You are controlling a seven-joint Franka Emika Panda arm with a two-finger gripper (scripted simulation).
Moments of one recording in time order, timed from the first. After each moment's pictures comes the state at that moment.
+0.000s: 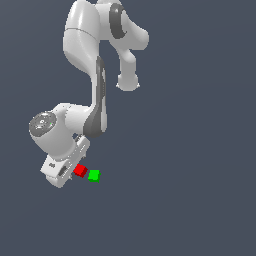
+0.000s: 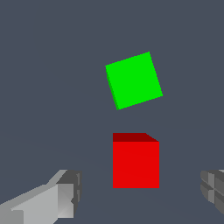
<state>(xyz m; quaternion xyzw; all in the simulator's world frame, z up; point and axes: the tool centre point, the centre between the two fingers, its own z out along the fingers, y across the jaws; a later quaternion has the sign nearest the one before) 0.086 -0.217 0.070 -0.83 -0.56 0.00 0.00</state>
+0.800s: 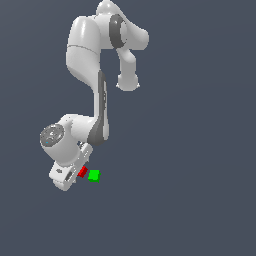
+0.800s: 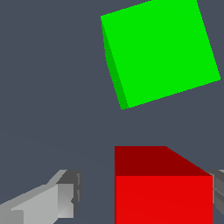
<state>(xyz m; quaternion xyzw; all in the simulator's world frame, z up) 0.085 -0.217 0.019 -0.82 -0.57 0.00 0.00</state>
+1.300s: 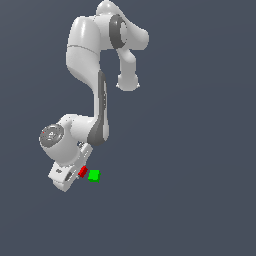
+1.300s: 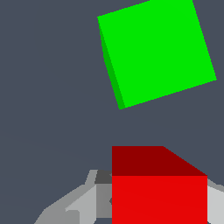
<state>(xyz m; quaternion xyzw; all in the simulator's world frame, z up) 0.086 -0.217 0.020 -0.82 -0.57 0.00 0.00</state>
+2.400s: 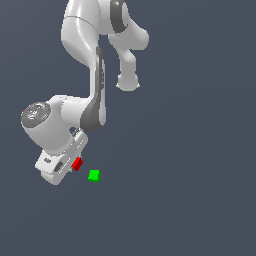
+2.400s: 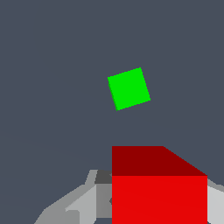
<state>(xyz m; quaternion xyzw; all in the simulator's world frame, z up) 0.085 -0.217 0.102 -0.82 -0.57 0.00 0.00</state>
